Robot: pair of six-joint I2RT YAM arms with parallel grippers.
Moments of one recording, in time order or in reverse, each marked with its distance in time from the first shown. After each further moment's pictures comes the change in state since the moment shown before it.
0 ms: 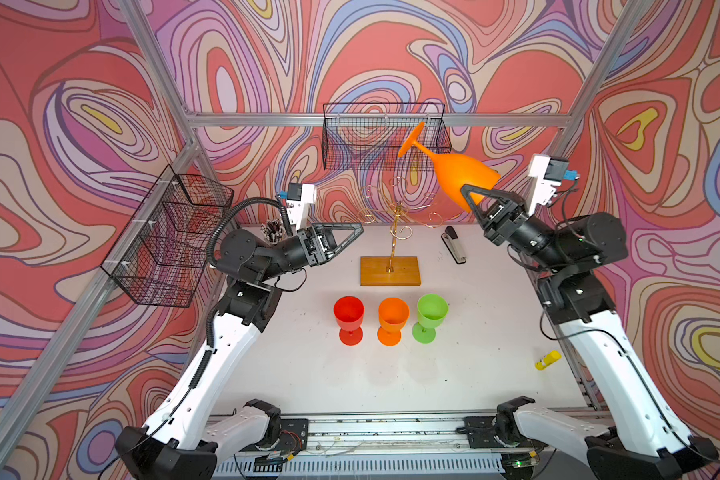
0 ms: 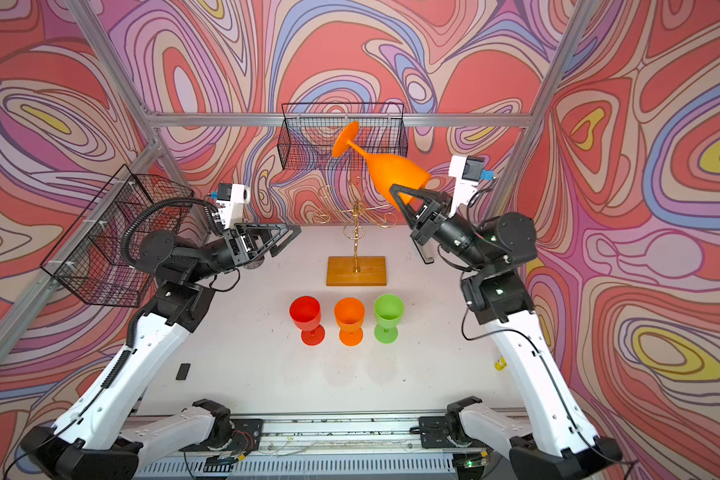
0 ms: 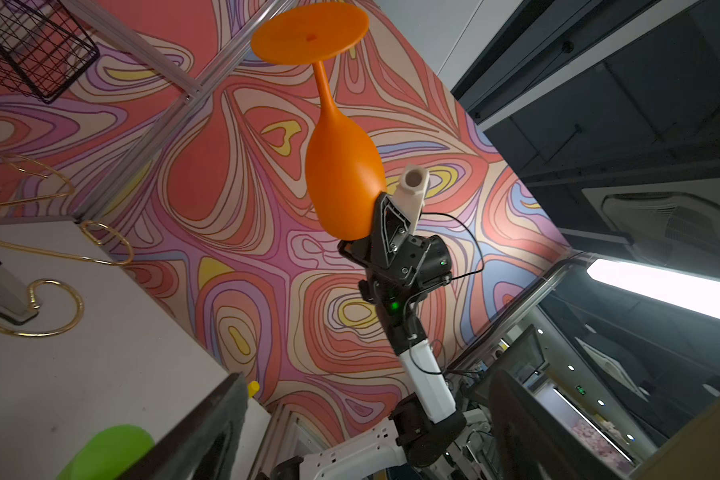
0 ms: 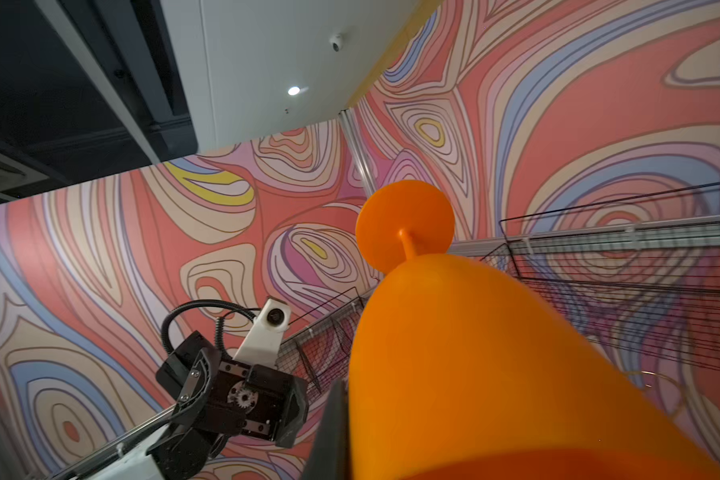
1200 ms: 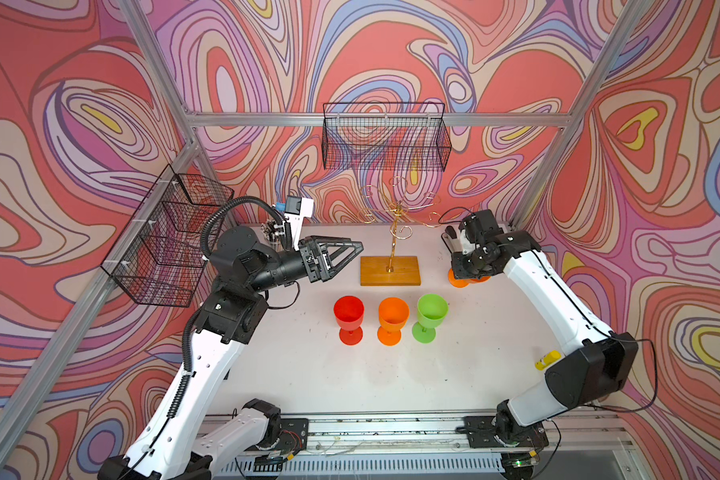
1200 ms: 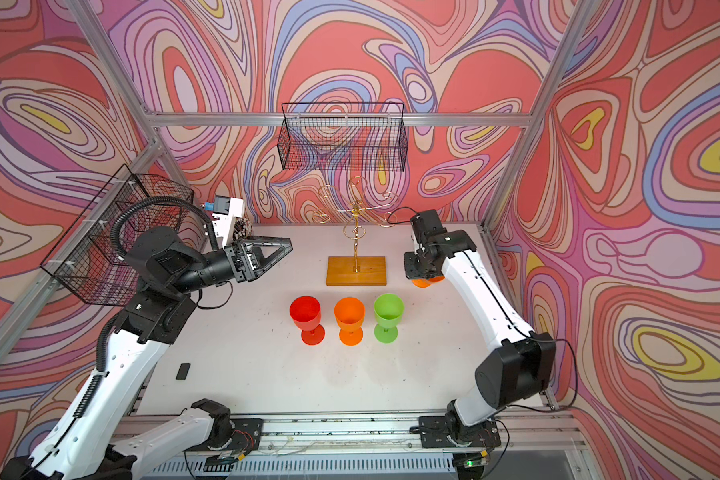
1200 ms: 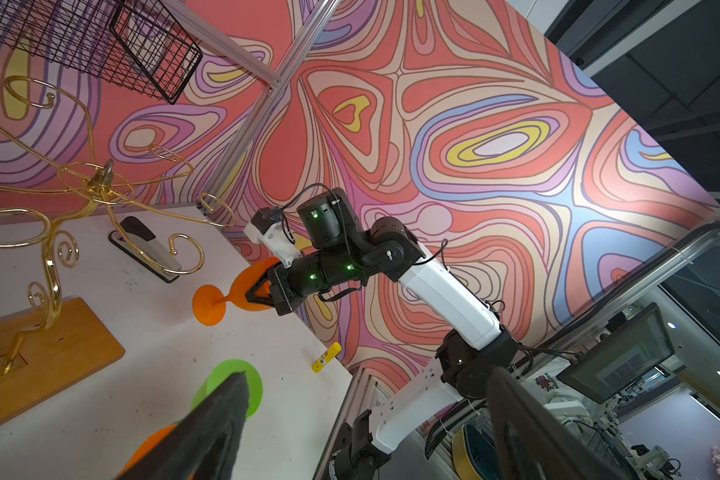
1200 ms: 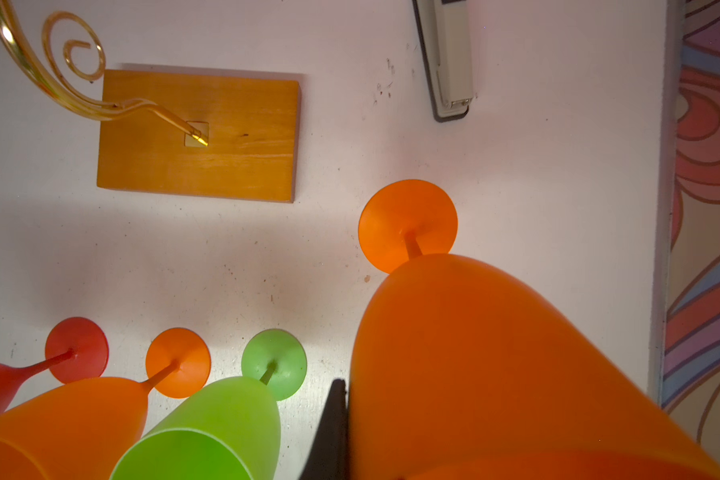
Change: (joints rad) left arm 0.000 -0.068 0.050 -0.415 -0.078 0.340; right arm 0.000 0.497 0.091 -1.103 0.629 -0.378
